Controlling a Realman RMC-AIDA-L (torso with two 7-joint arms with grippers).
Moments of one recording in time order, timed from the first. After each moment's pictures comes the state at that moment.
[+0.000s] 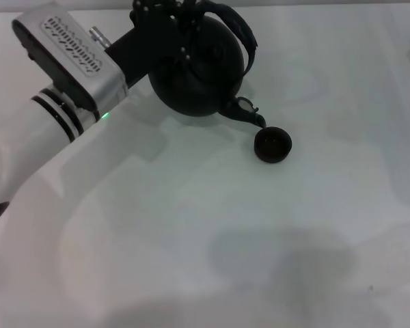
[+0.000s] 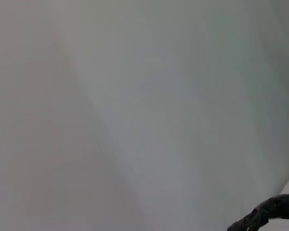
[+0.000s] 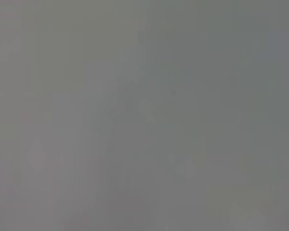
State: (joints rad) left arm -0.73 -2.08 2.78 0.19 -0.87 1.07 0.03; right arm 0.55 2.02 -0.27 -0.03 2.05 1.02 -2.73
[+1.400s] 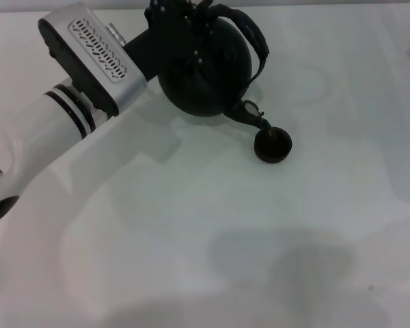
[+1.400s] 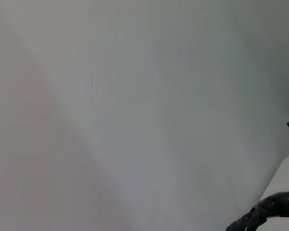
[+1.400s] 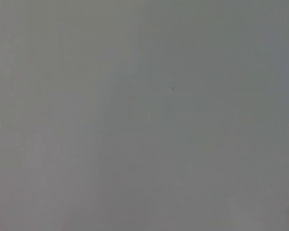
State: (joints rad) left arm -0.75 -2.08 2.77 0.22 -0.84 1.02 0.13; right arm 0.56 2.02 -0.27 -0.03 2.06 1.00 -2.73
